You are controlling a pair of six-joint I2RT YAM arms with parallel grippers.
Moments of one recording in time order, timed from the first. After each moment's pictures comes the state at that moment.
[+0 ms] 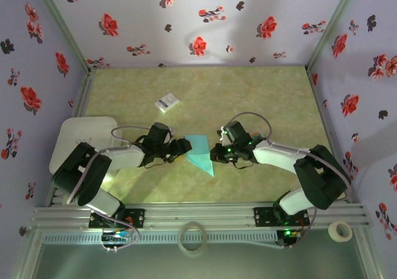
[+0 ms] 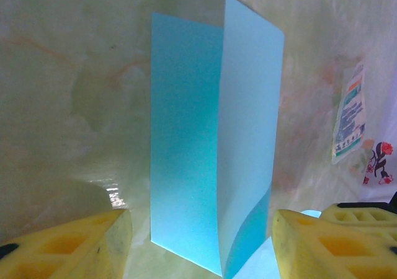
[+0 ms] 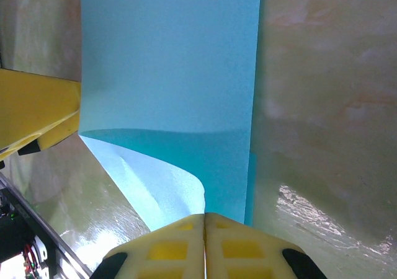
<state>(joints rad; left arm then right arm) -0.63 1.54 0.59 0.13 0.40 -1.02 0.66 1.47 0.67 -0.18 -0.44 0.69</state>
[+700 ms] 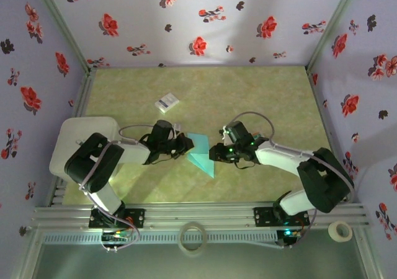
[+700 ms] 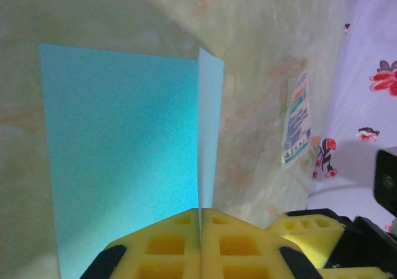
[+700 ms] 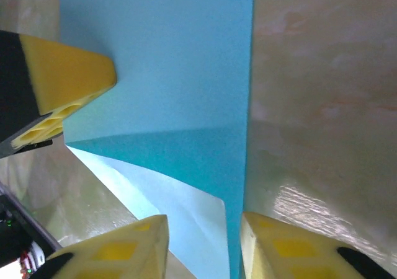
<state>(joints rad) -0.63 1.68 0.60 0.40 0.48 -1.12 0.65 1.42 0.66 -0.21 -0.40 0.68</state>
